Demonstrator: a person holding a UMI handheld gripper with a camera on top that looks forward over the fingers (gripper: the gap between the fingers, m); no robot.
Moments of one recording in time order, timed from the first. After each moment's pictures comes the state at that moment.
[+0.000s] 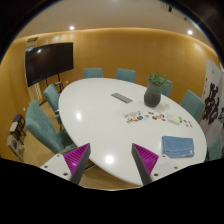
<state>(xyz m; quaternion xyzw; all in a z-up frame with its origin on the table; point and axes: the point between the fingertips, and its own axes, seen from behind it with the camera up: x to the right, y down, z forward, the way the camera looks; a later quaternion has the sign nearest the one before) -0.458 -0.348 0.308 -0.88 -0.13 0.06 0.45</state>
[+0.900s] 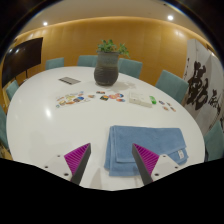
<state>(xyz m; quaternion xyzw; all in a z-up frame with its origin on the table) -0.135 -0.120 0.067 -0.90 -0.03 -0.05 0.44</state>
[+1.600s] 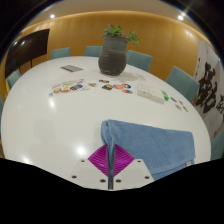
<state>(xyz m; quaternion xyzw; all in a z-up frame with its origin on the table) -0.124 -0.061 -0.009 -0.91 -0.08 -0.04 0.41</state>
